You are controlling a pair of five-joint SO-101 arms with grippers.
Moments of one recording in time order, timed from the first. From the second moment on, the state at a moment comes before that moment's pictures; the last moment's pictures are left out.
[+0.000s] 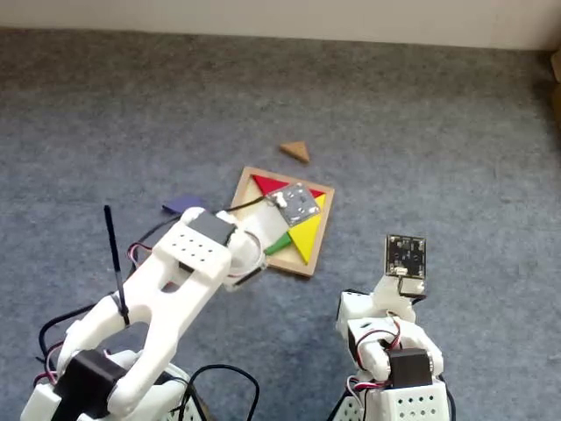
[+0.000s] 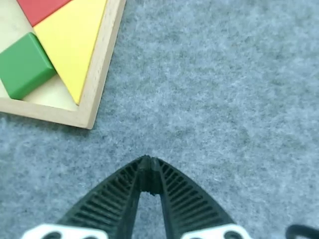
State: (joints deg) left arm 21.5 -18.1 44.5 59.2 -22.5; right arm -10.8 -104.4 95.8 70.1 -9.7
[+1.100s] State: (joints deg) left arm 29.3 5.0 23.9 59.4 -59.4; right arm -10.8 -104.4 95.8 70.1 -9.7
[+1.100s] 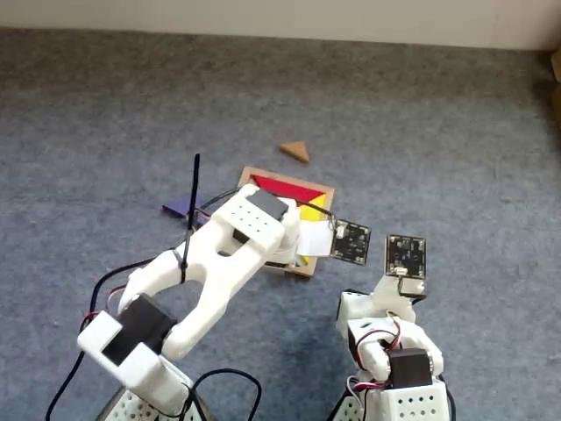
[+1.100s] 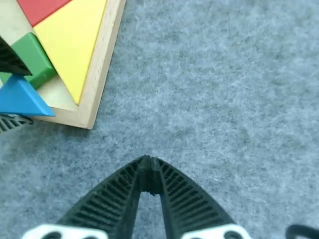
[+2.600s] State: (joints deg) left arm -10.9 -23.7 40.4 72.2 -43.6; right arm -10.8 -104.4 95.8 70.1 -9.7
